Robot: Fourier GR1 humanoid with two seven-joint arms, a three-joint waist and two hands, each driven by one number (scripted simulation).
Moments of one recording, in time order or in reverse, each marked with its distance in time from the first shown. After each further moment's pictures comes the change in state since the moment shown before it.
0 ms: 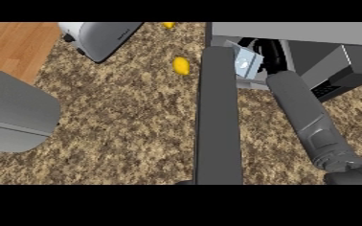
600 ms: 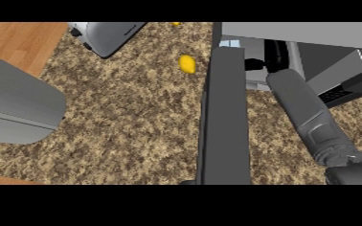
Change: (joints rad) left arm -0.087 0.027 0.023 0.036 -0.022 -0.001 0.030; right arm -0.047 -0.010 -0.031 0.095 0.016 -0.174 0.007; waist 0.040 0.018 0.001
